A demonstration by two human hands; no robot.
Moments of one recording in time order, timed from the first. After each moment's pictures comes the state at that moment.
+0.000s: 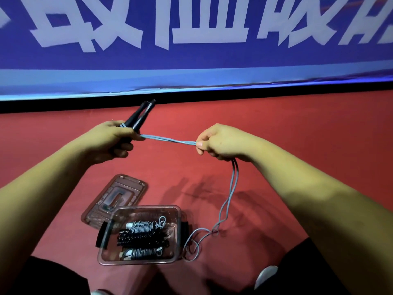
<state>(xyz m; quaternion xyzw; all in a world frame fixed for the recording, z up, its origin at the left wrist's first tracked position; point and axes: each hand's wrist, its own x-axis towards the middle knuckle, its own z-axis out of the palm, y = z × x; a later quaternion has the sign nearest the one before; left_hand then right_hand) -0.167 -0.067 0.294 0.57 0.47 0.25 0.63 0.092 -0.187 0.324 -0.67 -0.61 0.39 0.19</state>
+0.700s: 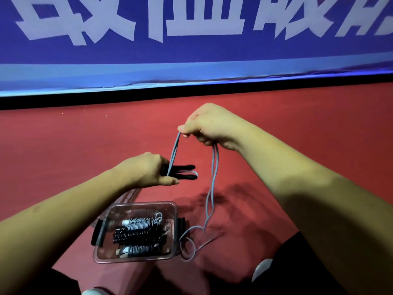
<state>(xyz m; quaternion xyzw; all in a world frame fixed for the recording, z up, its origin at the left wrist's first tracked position) -0.111 -0.115 0.240 0.91 0.38 -0.11 0.12 0.079 -0.172 0.331 -0.65 -0.55 0.43 0.31</state>
